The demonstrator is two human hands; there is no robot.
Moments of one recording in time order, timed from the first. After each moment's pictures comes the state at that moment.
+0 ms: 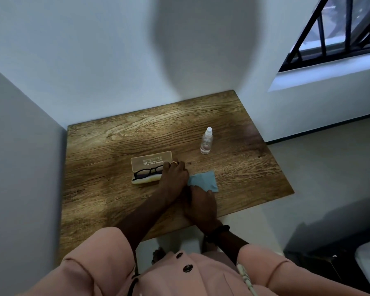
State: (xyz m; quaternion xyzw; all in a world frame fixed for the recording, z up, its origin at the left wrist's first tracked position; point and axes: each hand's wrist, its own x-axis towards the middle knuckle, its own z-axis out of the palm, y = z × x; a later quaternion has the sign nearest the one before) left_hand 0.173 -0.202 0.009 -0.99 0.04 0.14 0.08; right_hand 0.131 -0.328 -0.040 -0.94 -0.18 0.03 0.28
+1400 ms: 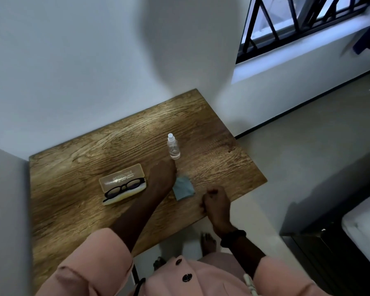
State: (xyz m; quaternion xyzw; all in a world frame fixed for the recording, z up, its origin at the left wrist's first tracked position) left_hand 0.236 -0.245 -0.005 -0.99 -0.02 0.10 -0.13; right_hand 0.151 -0.426 -0.026 -0.74 0.26 0.11 0.61
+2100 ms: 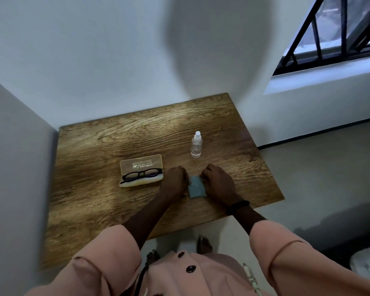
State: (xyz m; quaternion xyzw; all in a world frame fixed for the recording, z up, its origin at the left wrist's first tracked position) left_hand 0.196 -0.235 -0.021 -0.94 -0.14 0.10 -0.28; right_hand 0.241 -0.412 -0.036 -0.94 -0.28 0.07 0.18
